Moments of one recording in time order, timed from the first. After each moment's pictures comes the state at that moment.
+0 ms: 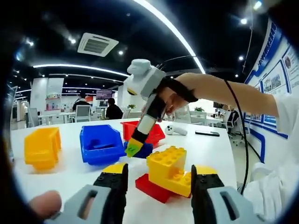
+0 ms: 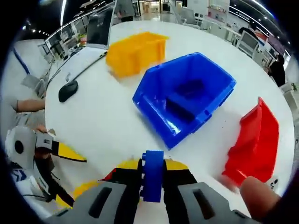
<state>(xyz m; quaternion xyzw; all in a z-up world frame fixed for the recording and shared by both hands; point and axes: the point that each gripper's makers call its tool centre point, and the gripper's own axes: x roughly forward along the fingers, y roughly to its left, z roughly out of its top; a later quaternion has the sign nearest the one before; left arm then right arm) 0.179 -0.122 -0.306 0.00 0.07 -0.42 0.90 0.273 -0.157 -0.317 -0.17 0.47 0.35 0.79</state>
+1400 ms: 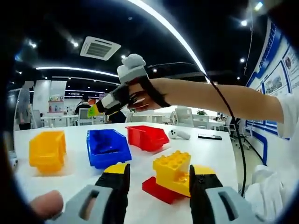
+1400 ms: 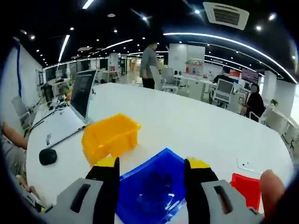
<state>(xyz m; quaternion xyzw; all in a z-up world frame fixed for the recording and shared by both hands) 0.181 -0.109 -0.296 0.00 0.06 -0.41 0.91 0.399 -0.114 -0.240 -0.11 0.22 0.30 0.92</state>
